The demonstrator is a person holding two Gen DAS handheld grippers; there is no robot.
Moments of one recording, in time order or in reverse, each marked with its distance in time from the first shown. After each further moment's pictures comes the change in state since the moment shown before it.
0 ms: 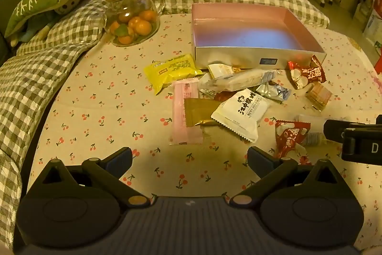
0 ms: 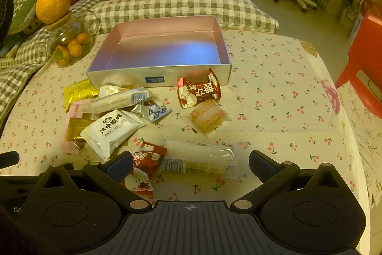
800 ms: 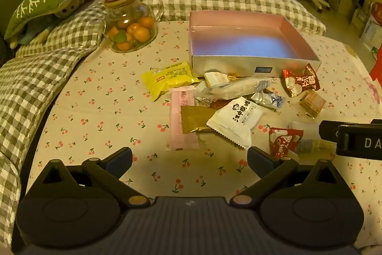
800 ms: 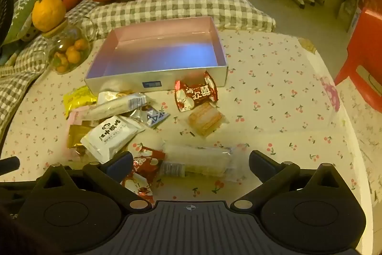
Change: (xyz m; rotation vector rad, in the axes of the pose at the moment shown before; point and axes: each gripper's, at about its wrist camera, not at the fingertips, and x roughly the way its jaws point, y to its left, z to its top) left arm -0.007 -0.001 0.001 -0.004 -0.035 -0.007; right arm 0.001 -0.006 0.005 0.038 0.009 0.019
